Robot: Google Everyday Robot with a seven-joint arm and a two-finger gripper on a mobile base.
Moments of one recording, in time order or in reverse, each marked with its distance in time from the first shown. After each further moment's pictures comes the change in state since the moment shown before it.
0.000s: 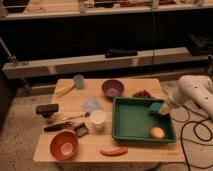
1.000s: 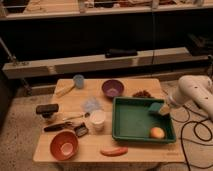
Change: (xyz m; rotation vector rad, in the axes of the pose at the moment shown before) arm 0.000 0.000 0.000 0.000 0.000 0.000
